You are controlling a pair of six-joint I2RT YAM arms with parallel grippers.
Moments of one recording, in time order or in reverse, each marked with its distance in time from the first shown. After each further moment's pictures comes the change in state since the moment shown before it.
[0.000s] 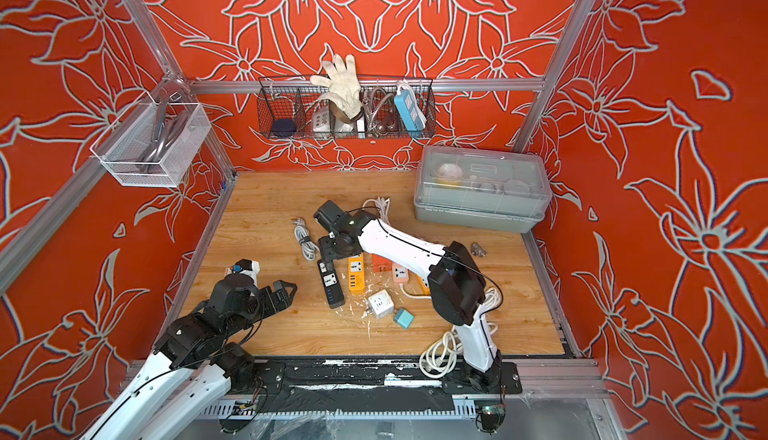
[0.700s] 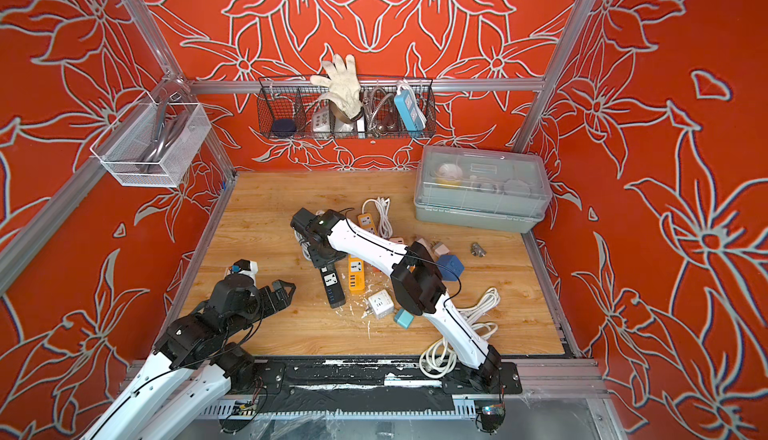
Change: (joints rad) left arm 0.000 0.000 0.000 -0.004 -0.022 -0.003; right arm 0.042 0.311 0.397 -0.293 0.076 -0.069
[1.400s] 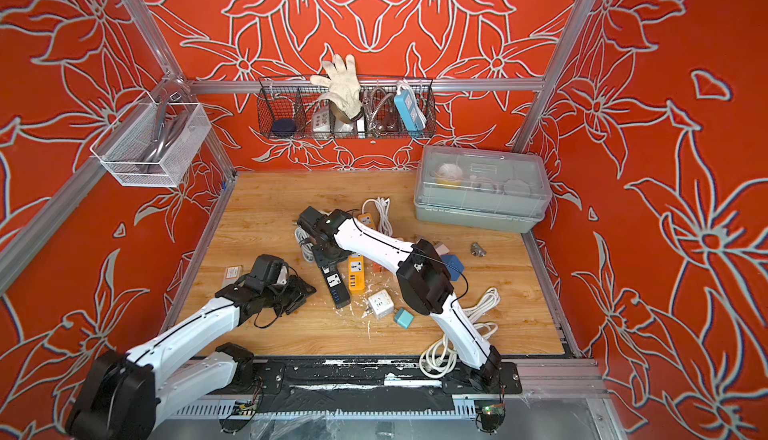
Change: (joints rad) left arm 0.161 0.612 -0.131 0.534 0.447 -0.186; right arm -0.027 -0.080 -0.142 0.087 -0.084 0.013
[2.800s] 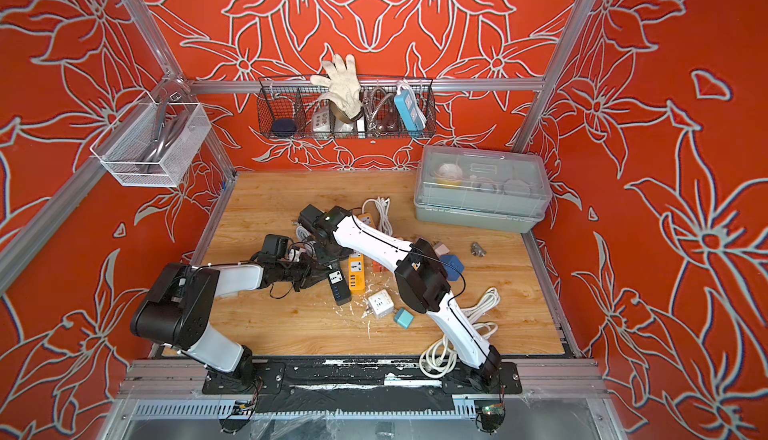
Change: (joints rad) left arm 0.156 0.542 0.143 0.372 0.373 -0.042; right arm 0.009 0.041 0.083 -0.089 0.039 0.073
